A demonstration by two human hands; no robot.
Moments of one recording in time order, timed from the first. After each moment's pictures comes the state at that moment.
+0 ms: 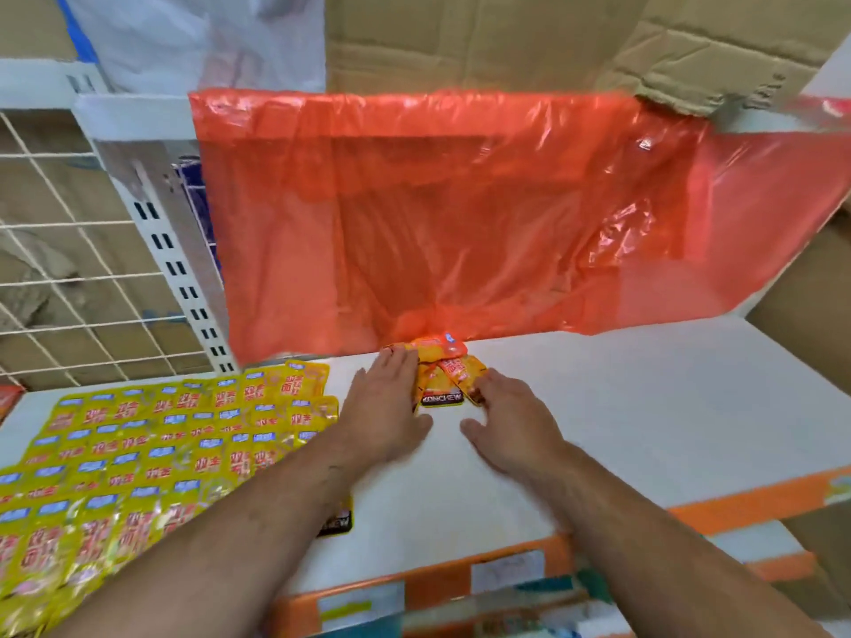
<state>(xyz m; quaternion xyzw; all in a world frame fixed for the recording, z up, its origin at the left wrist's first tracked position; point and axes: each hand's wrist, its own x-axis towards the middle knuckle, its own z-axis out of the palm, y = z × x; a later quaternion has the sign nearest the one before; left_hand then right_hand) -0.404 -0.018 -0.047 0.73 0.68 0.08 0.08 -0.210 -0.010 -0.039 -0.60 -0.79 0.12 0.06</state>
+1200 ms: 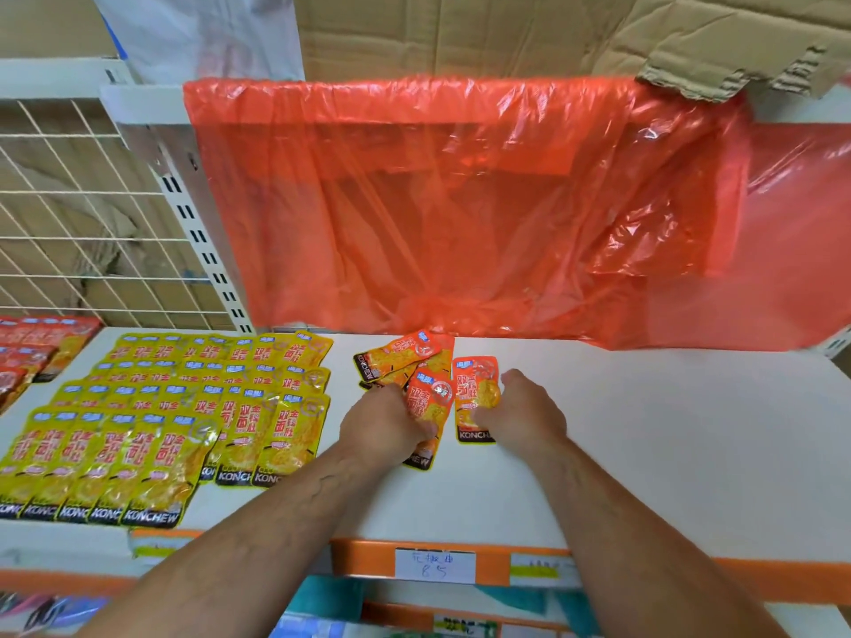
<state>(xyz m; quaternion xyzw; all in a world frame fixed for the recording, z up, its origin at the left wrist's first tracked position) -0.330 -0.048 -0.036 0.48 0.83 0.16 0.23 -0.163 0.030 -0.037 -0.64 -0.72 0.26 0.08</state>
